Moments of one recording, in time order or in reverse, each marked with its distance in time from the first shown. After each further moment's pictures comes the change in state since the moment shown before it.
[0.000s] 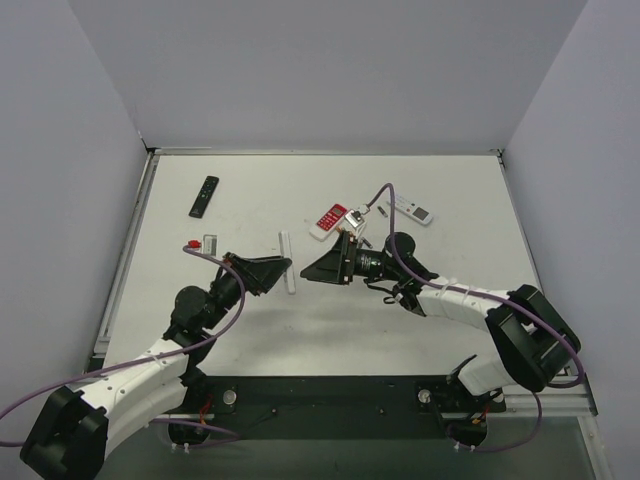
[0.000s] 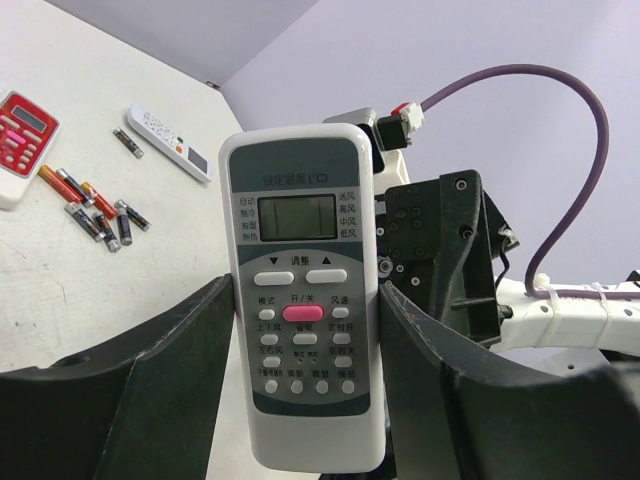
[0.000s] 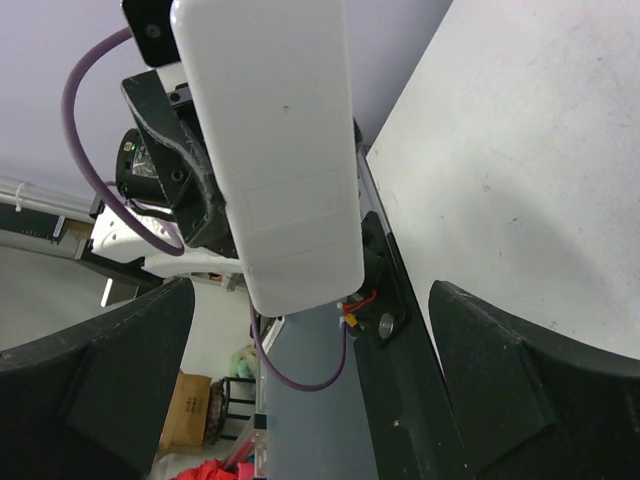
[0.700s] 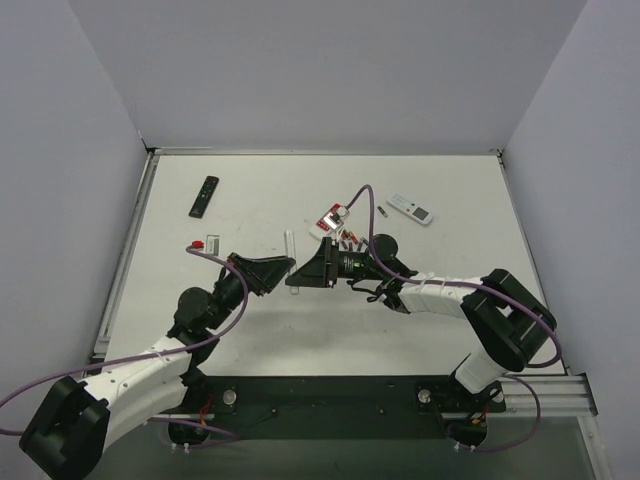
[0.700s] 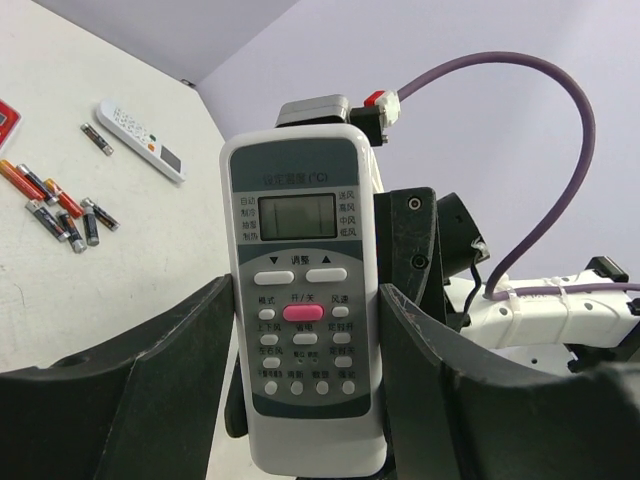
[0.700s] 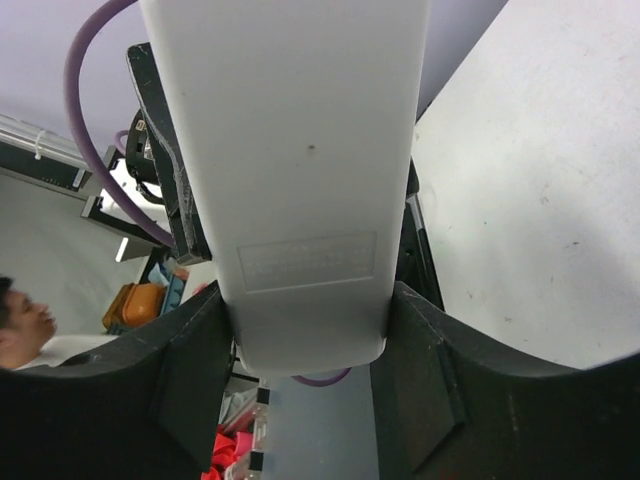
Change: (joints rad) left arm -0.047 0.049 0.000 0.081 -0.035 -0.048; right arm 0.093 0.144 0.072 0.181 -0.035 0.031
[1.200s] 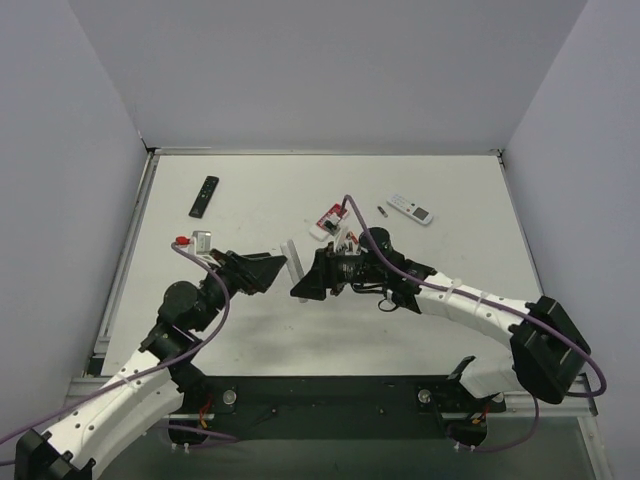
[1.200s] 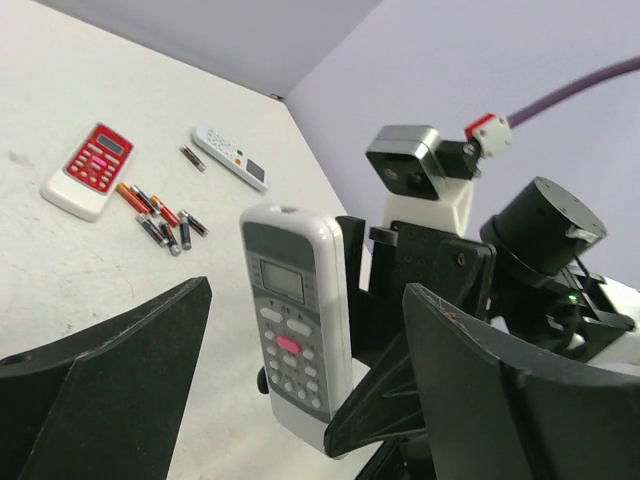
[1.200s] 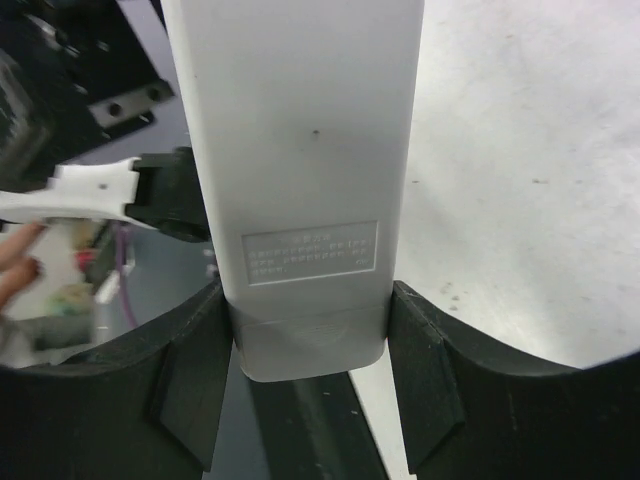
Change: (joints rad) left arm -0.006 -0.266 0.135 -0.525 -0.078 0.194; right arm 0.037 -0.200 0.085 -0.654 0.141 -0.466
